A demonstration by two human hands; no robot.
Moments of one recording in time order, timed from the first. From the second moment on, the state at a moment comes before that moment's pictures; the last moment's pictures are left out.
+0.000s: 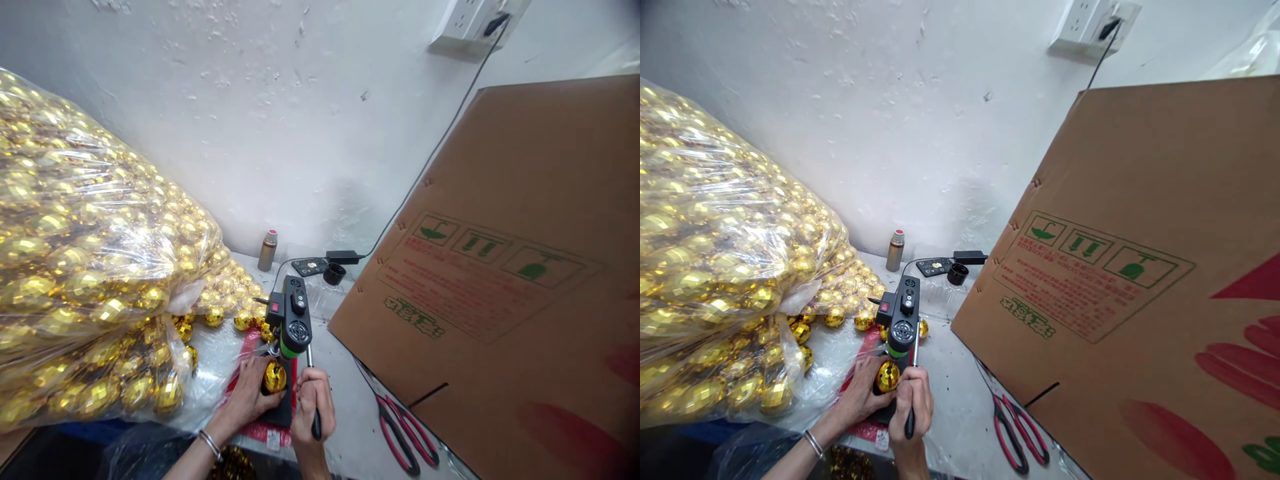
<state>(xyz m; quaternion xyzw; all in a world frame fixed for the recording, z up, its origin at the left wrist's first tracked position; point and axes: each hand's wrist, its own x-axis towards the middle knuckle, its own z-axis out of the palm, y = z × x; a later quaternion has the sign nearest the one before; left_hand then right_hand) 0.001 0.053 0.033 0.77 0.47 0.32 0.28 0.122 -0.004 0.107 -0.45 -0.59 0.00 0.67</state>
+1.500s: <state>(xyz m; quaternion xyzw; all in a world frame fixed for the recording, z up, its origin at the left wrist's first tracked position) -0.050 0.159 0.068 0.73 0.54 0.35 0.23 0.124 -0.008 0.149 -0.44 -0.63 0.06 0.64</state>
